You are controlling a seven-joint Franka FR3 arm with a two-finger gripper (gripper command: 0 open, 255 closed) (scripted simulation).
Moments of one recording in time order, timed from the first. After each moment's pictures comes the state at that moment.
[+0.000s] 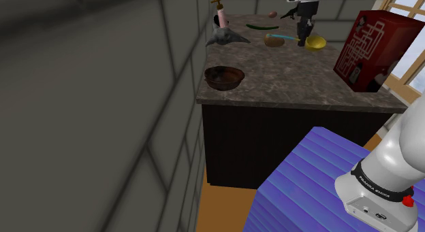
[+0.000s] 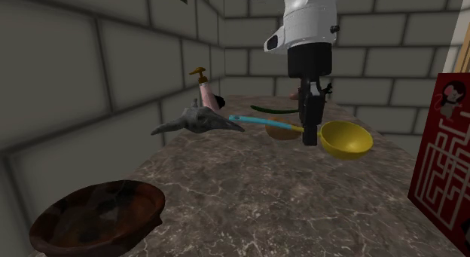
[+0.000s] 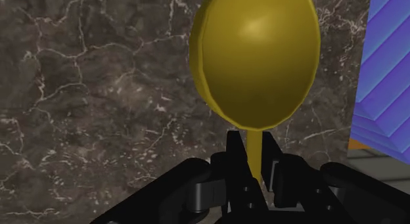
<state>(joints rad) 0.05 0.18 -0.65 -1.67 0.07 1.64 -1.35</state>
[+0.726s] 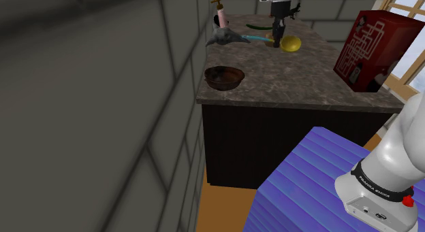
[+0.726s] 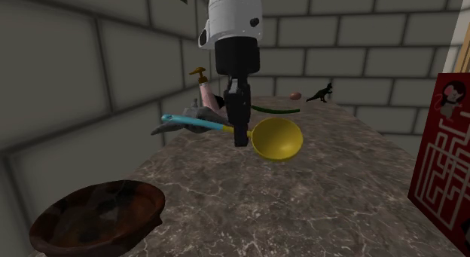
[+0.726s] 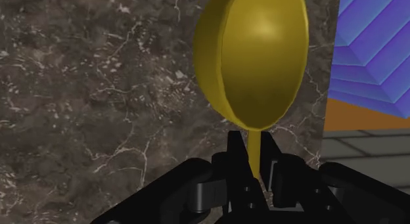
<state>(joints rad) 0.17 0.20 -0.56 -1.62 0.10 1.61 -1.14</state>
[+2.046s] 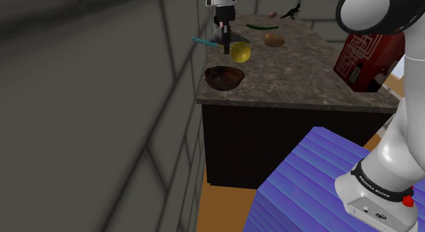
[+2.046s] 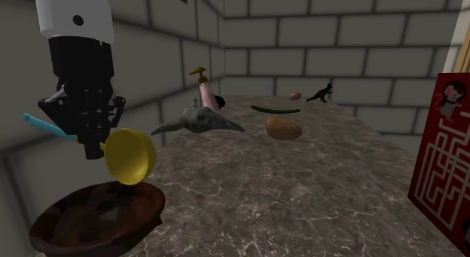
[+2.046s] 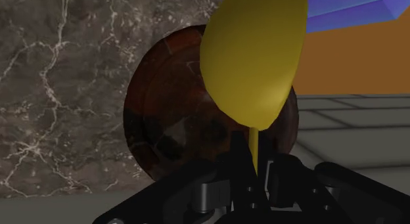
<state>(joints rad) 0.31 0.49 -0.42 -1.21 0.24 1.49 -0.82</state>
